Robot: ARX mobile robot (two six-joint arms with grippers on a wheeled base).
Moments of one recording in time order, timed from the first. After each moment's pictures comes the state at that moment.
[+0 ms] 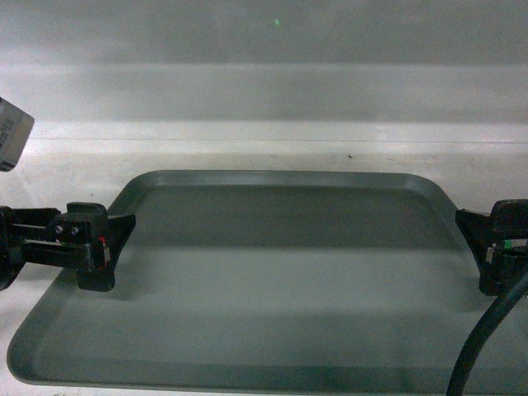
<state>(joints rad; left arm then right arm) -0.12 1.66 0.43 0.85 0.12 -0.03 0.17 1.62 0.41 0.87 -0.02 0.09</state>
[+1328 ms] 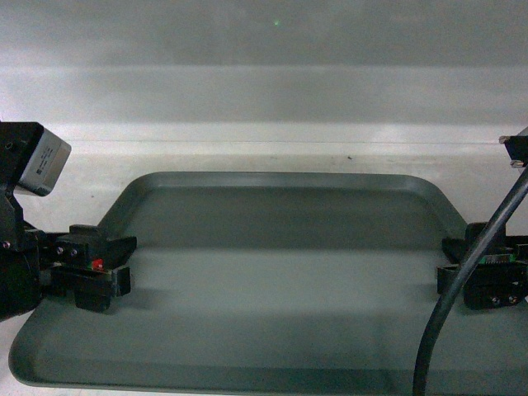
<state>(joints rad) -0.16 1.70 0.44 0.81 0.13 -0.03 0.23 1.69 0.51 0.67 0.02 0.11</state>
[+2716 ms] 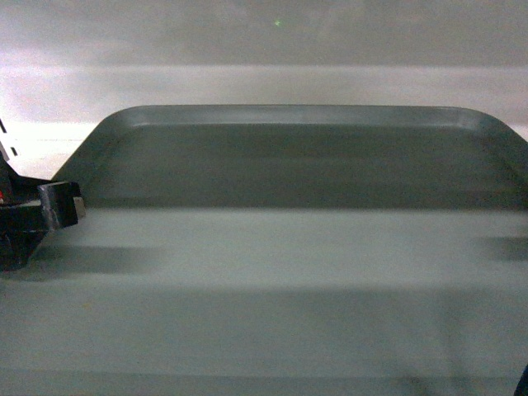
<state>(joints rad) -0.30 1.20 0.41 0.42 -0.05 -0.18 0.25 1.25 0.50 0.29 0.10 0.13</state>
